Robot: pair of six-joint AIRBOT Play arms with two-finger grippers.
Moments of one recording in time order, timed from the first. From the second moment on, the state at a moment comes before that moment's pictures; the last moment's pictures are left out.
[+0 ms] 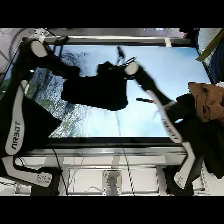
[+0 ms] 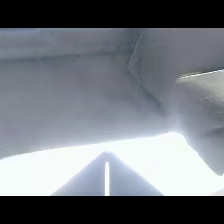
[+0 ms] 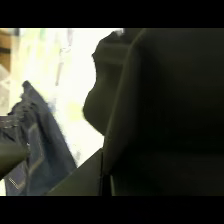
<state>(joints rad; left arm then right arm) -0.12 -1.58 1.79 1.25 -1.37 -1.41 0.52 -1.95 1.92 -0.80 0.74 1.76</state>
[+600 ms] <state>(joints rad) -0.03 -1.54 1.79 1.25 -1.43 -1.38 0.31 -1.96 2.06 -0.94 1.10 1.73</state>
